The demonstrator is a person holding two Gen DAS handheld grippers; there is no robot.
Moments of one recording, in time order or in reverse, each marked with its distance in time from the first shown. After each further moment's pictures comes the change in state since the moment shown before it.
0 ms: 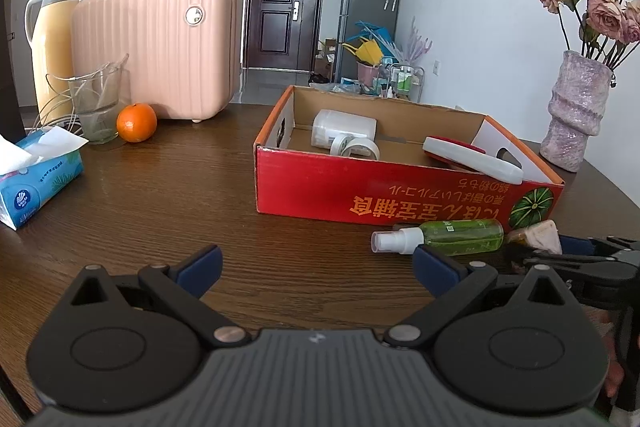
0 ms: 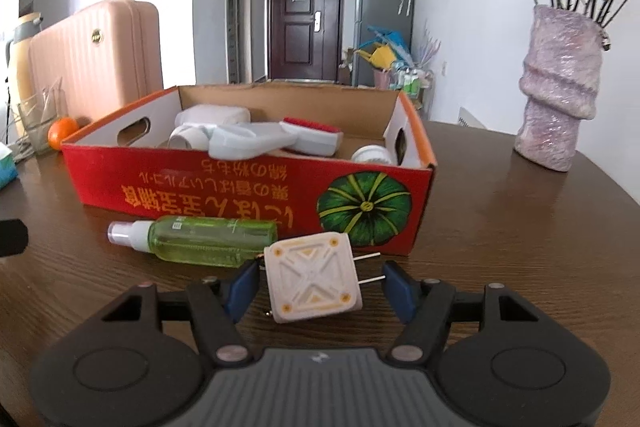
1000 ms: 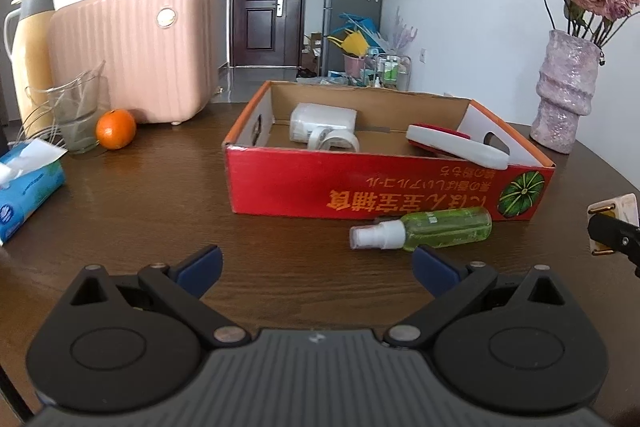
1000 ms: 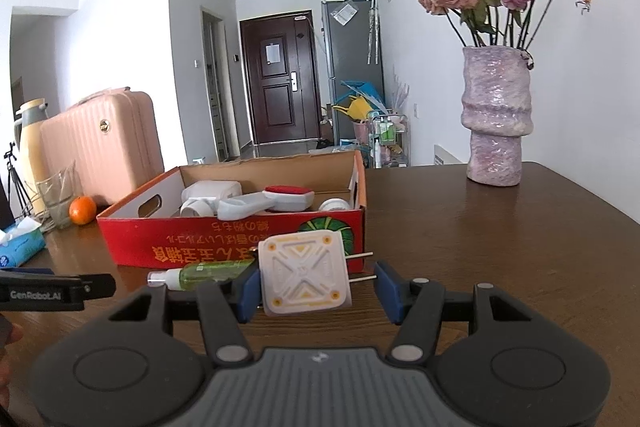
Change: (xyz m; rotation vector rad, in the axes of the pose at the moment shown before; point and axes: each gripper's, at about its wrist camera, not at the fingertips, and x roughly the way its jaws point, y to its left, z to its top) left arm 0.012 -0.020 0.003 0.067 0.016 -0.025; right arm -0.089 -0.029 -0.015 0.133 -0.179 -0.012
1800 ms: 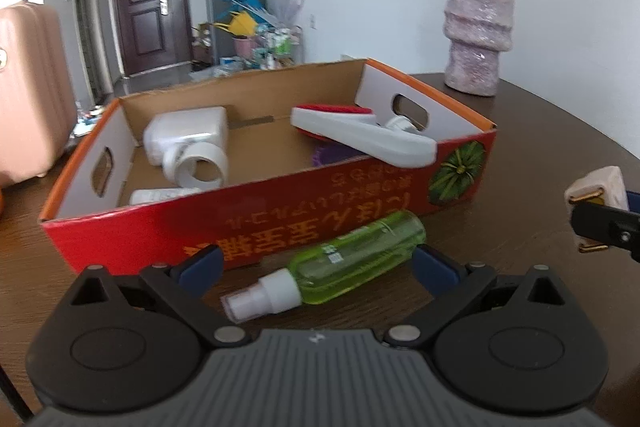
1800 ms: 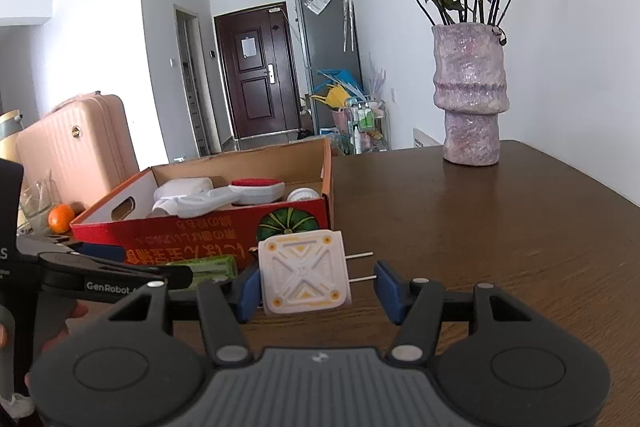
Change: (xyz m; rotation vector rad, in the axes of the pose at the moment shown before) left arm 0.080 -0.055 0.023 0.249 0.082 -0.264; right arm 0.011 -0.016 -0.003 0.056 0.042 -0.046
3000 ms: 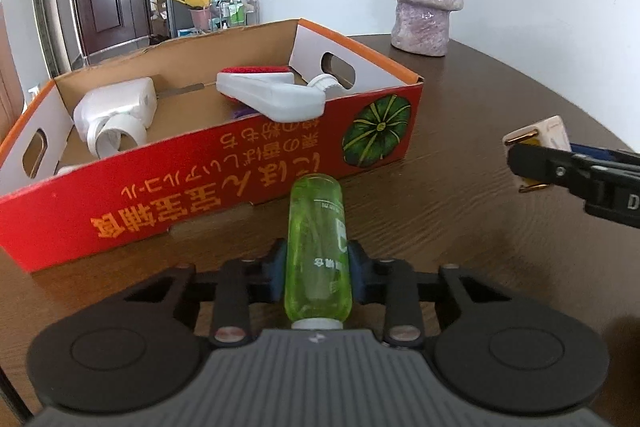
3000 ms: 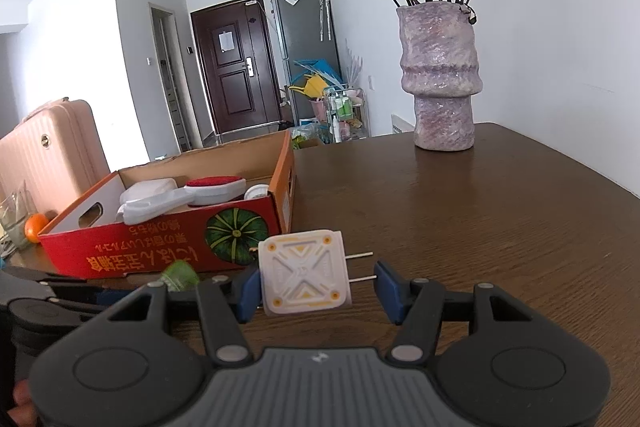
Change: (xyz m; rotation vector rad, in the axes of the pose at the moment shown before) left arm 0.011 -0.040 -0.007 0.036 0.099 -0.103; right arm 0.013 -0.032 0.004 0.054 0.026 -0.045
